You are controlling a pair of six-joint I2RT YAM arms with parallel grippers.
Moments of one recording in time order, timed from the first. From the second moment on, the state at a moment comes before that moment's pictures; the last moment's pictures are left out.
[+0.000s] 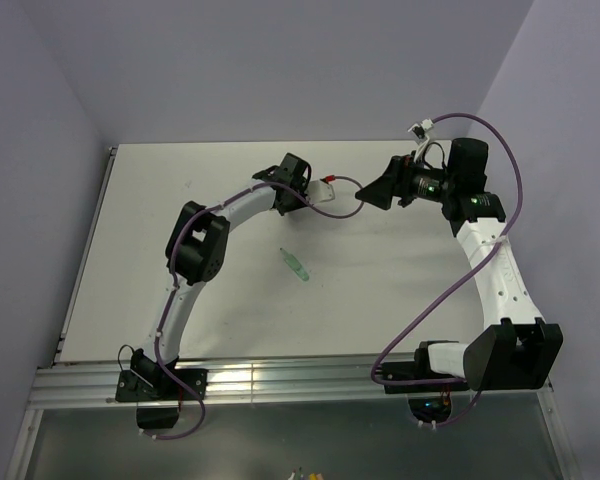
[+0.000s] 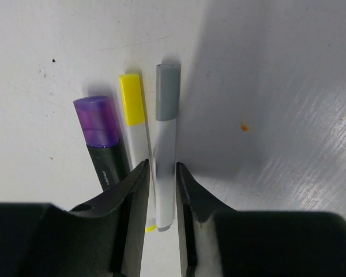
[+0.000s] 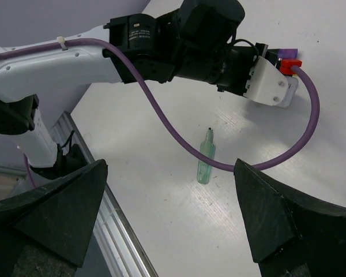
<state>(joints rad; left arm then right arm) -0.60 2.39 1.96 -0.52 -0.01 0.82 -0.02 1.25 1.21 -0.40 -0.97 0.20</state>
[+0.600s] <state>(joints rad) -0.60 2.21 1.90 -0.69 0.10 0.83 -0.04 1.25 1.26 -0.46 -0.99 0.19</state>
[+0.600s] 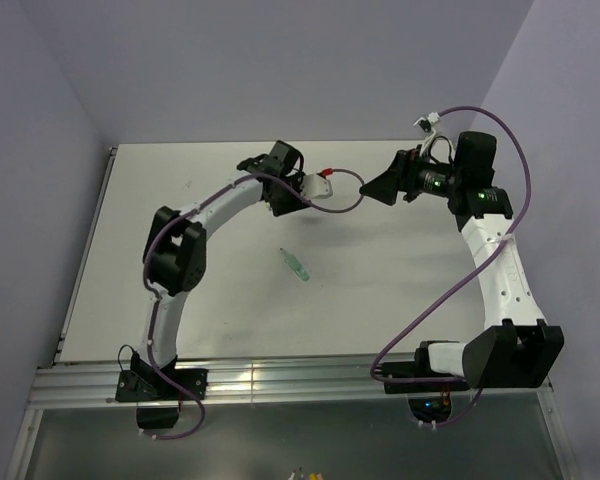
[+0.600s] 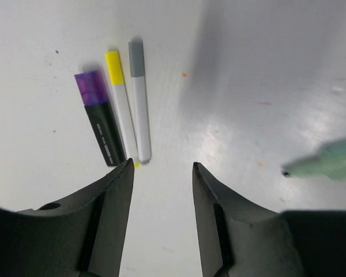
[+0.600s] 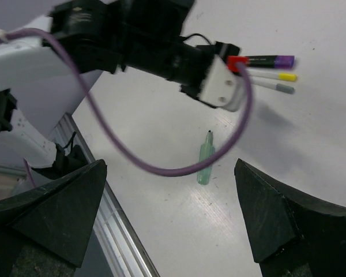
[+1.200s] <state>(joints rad) -0.59 1.94 1.74 -1.10 0.62 1.30 -0.06 1.35 1.36 -0.75 -0.95 -0.01</state>
